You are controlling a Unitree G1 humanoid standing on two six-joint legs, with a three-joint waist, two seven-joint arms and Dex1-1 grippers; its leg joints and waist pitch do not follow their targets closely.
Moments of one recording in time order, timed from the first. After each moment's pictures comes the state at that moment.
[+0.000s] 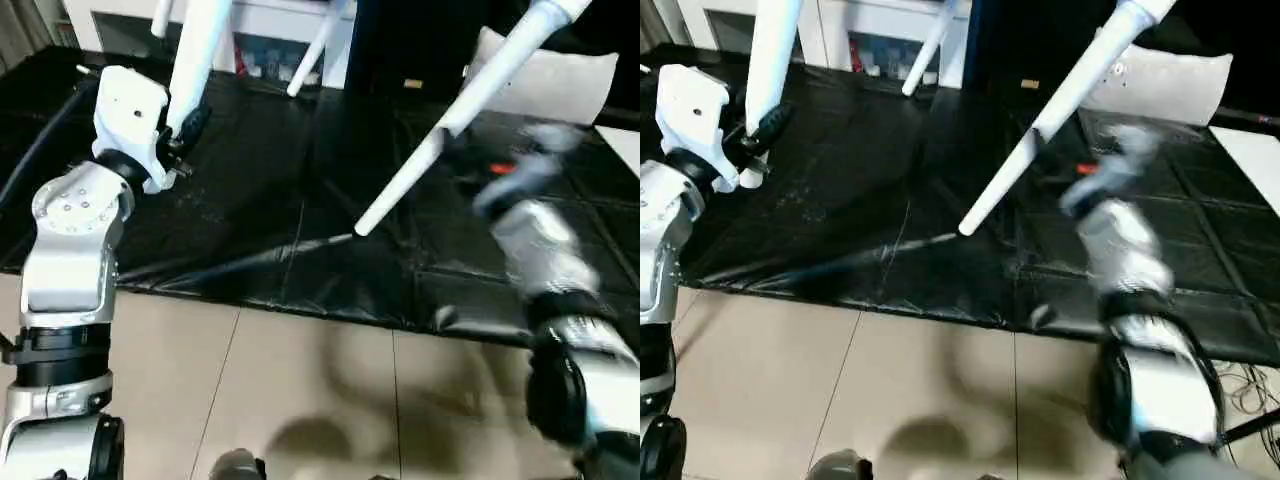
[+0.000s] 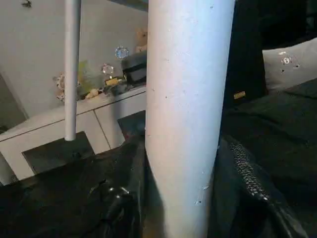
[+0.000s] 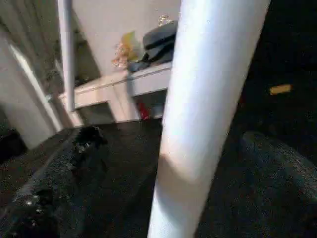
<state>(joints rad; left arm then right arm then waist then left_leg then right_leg) -0.58 0.42 0.18 -0.01 0.02 0.32 -0.48 -0.93 -0.26 -0.32 1.02 0.45 -0.01 0.53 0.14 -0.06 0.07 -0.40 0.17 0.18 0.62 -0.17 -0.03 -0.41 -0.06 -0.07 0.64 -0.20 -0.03</state>
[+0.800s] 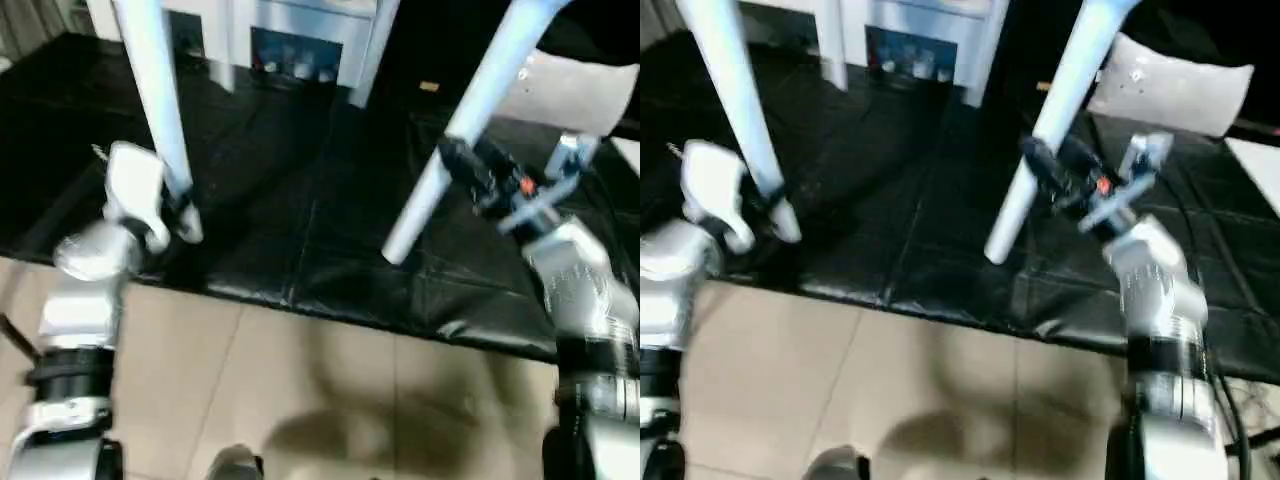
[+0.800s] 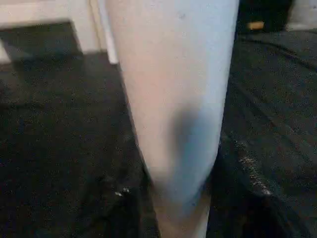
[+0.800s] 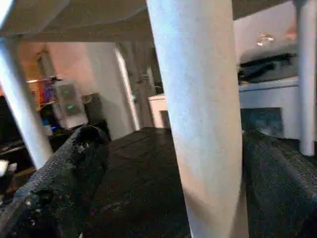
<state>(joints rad) -0.51 0.37 0.19 0.38 0.00 0.15 -0.46 -0.53 -0.25 -0.31 0.30 0.62 0.28 0.80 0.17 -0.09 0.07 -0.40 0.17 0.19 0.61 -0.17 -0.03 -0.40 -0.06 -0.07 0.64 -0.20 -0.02</state>
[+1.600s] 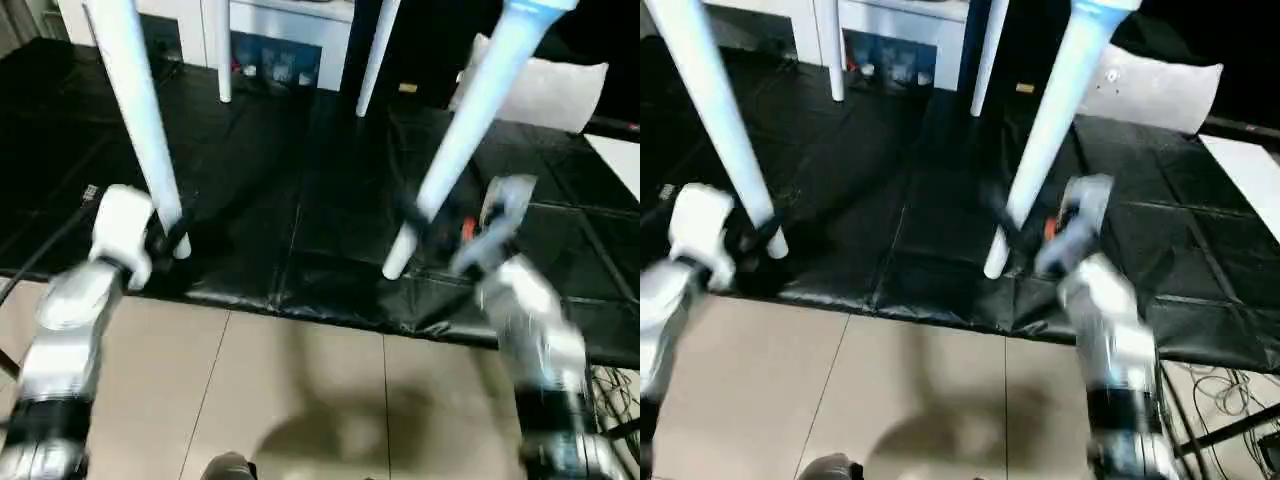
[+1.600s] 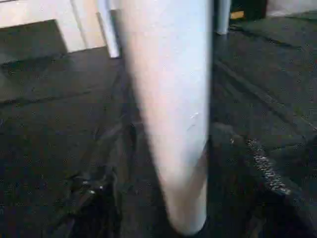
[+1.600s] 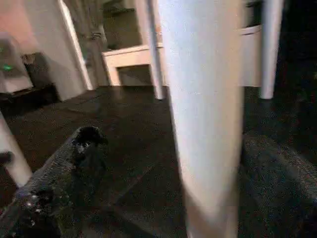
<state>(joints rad) -0.21 0.43 0.27 0.23 -0.10 0.01 -0.50 -0.24 -0.14 -0.17 0.10 0.43 0.18 0.61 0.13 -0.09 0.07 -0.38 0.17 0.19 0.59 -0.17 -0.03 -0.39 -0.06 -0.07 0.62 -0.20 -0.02</state>
